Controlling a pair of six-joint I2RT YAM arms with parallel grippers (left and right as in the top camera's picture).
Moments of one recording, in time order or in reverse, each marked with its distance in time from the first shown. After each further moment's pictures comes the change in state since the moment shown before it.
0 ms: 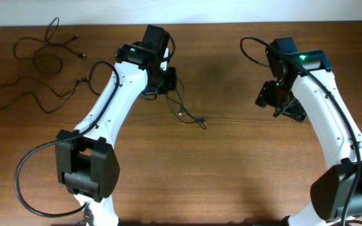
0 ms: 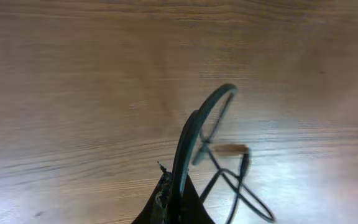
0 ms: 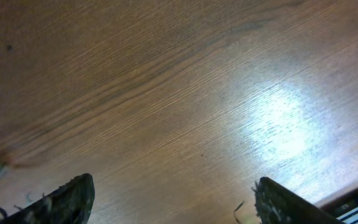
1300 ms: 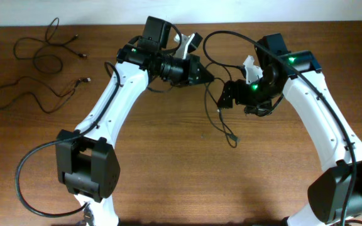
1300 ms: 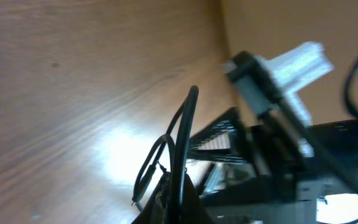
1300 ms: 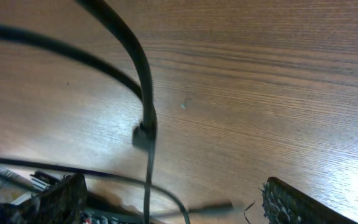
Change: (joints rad) left arm -0.004 0.000 0.000 0.279 0.842 -0.014; right arm 0.066 0.000 0.000 0.134 -0.615 -0.383
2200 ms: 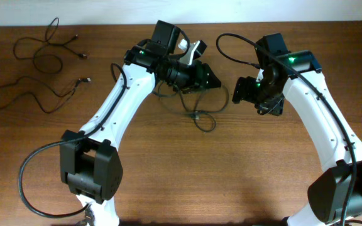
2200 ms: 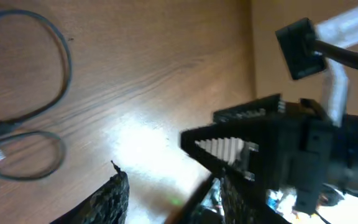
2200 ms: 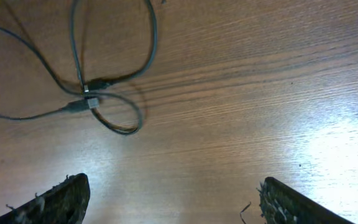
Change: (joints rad) left arm -0.045 0.000 0.000 -0.076 -0.142 -0.026; right arm 0.000 0.000 0.000 0.002 0.305 0.242
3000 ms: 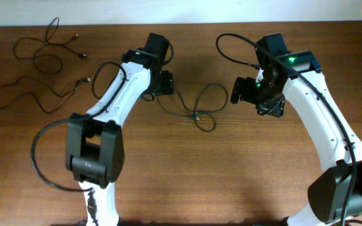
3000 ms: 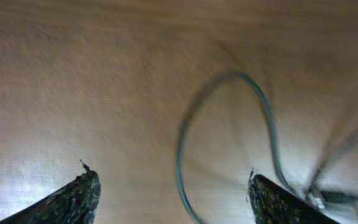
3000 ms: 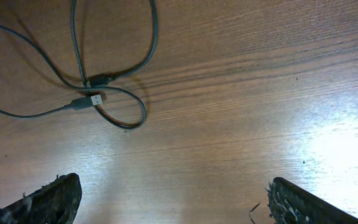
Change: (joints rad) left arm 0.082 0.118 -0.056 -0.086 -0.904 0.006; right arm 0.000 0.000 0.000 -0.008 -0.014 0.000
